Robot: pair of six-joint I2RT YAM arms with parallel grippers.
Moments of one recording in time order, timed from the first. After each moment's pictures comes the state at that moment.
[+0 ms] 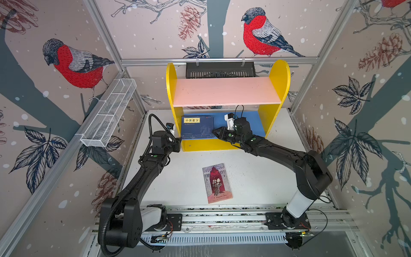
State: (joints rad) left arm -0.09 1.20 0.73 -0.05 0.16 0.00; right arm 0.66 1.71 1.18 0.16 -0.34 0.81
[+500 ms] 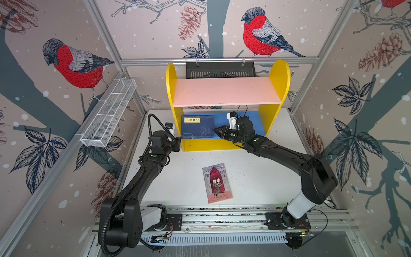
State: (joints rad) left arm -0.09 1.20 0.73 -0.05 0.16 -0.02; right arm 0.66 1.64 1.17 0.13 -0.31 0.78
